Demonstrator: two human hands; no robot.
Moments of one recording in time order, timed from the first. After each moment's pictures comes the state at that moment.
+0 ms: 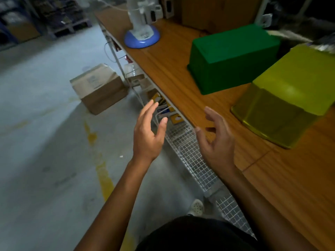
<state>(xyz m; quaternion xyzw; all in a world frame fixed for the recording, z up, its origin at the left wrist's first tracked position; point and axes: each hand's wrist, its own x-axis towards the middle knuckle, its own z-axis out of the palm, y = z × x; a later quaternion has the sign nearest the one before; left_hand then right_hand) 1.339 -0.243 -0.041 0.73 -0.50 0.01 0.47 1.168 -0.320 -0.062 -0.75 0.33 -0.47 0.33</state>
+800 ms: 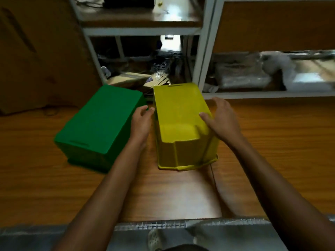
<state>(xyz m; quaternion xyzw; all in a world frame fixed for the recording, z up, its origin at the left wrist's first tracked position) 1.252 -0.623 -0.013 0.52 -0.54 -0.54 0.38 1.036 -0.511 0.002 -0.49 0.82 -0.30 0.06</state>
